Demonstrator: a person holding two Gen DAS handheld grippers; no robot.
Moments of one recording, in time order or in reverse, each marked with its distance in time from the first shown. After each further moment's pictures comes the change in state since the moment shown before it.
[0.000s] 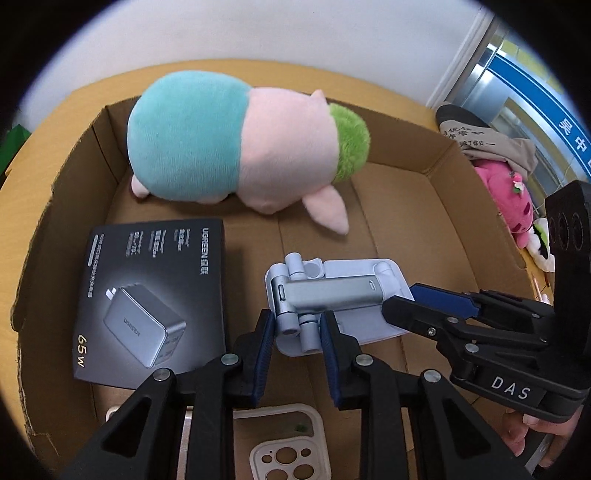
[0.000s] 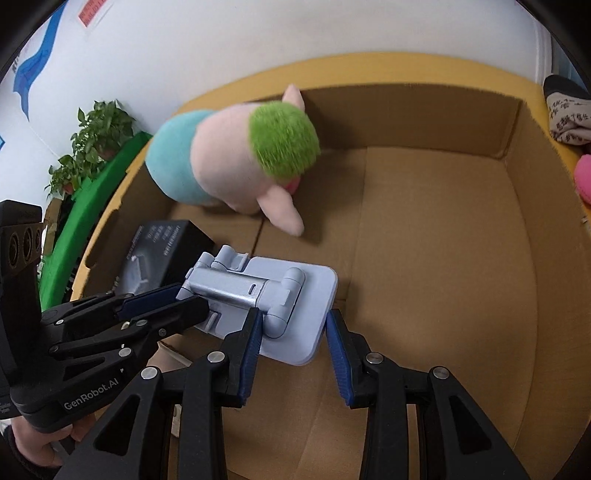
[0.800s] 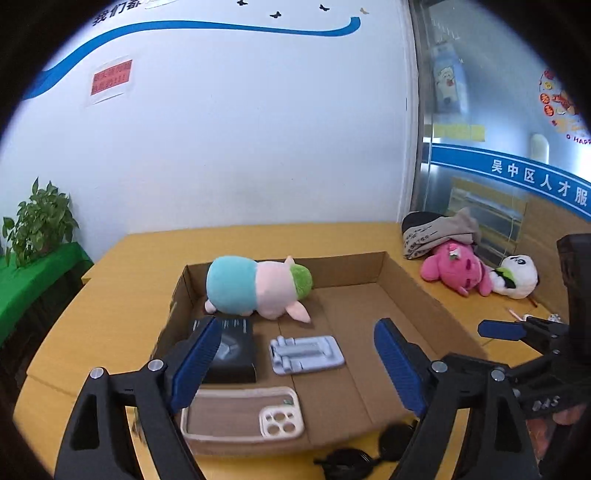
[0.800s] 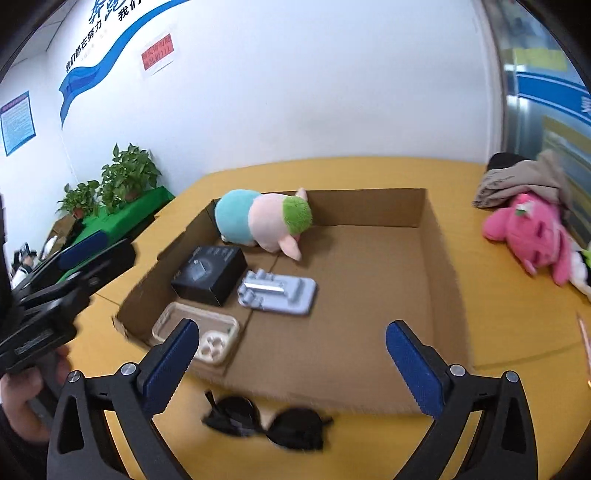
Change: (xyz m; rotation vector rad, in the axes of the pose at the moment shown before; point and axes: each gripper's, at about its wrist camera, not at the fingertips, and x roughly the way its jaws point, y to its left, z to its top) left arm -0.191 -0.058 -0.126 0.153 -0.648 0.114; right arm -0.174 0.045 -0.132 -0.110 -0.403 -0.114
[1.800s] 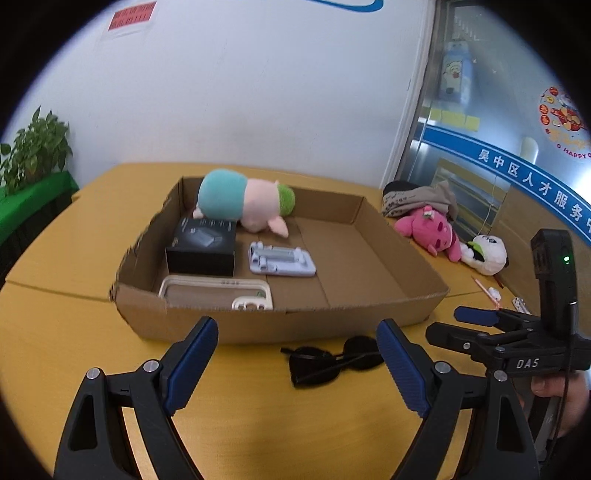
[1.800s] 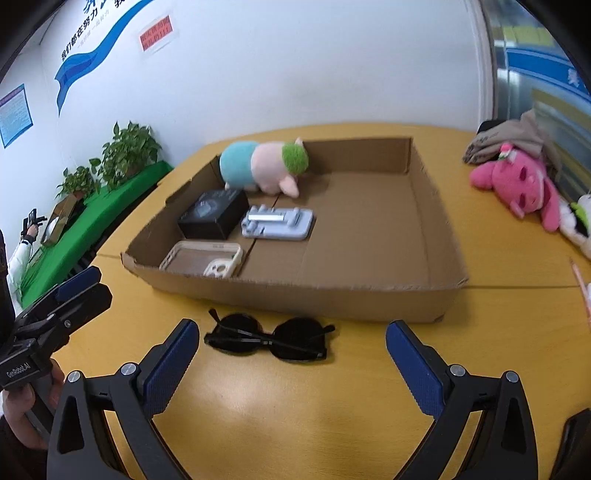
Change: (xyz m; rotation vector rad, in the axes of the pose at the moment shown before) left arm -0.034 0.004 -0.084 -0.142 0.175 -0.095; right arm -0.018 0.000 -0.069 0.019 0.119 0.031
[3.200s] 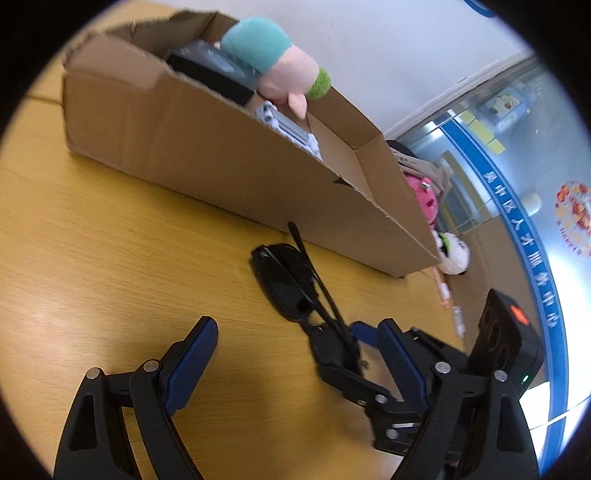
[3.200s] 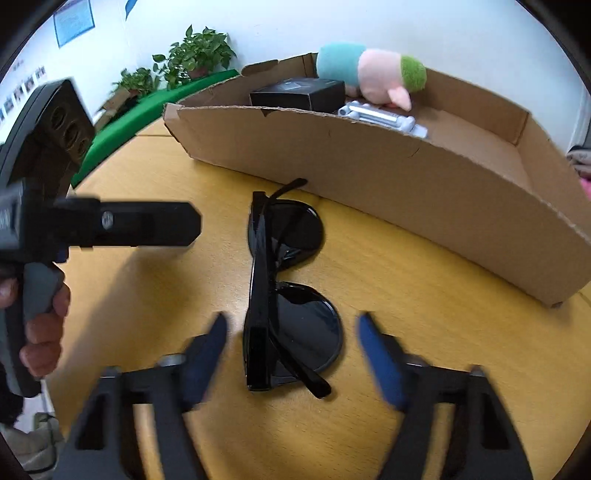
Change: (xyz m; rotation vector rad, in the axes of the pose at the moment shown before) left arm 0.081 0.057 -0.059 -0.432 0.342 -0.332; right arm 0.075 0.055 -0.066 -0.314 0.209 0.114
